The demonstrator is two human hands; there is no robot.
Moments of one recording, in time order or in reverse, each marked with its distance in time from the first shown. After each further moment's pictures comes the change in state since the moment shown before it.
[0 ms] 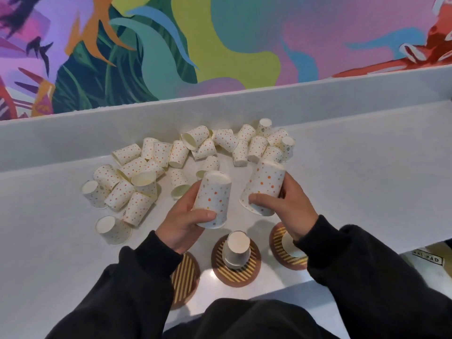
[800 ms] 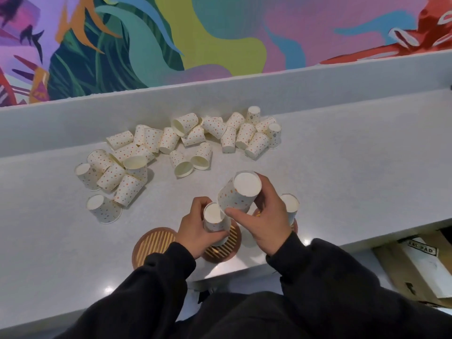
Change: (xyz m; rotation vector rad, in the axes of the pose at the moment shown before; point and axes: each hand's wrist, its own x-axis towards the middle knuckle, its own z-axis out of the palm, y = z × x) left_hand -0.018 -0.111 0.041 0.980 0.360 0.082; right_hand -0.061 0.058 -0.014 -0.126 0.084 -0.289
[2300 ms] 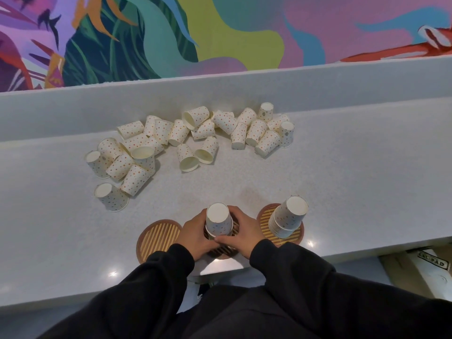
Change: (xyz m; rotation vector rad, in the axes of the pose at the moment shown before) left_hand -0.002 -0.049 0.011 0.121 -0.105 -0.054; right_hand -0.001 0.095 0.038 -0.351 -0.411 0.274
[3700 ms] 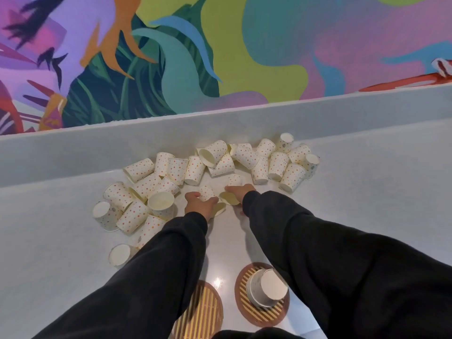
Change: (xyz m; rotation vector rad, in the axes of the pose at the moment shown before) left_hand 0.217 -0.032 -0.120 -0.432 0.186 -0.634; right_hand 0.255 -0.113 -0.015 0.276 0.152 0.592
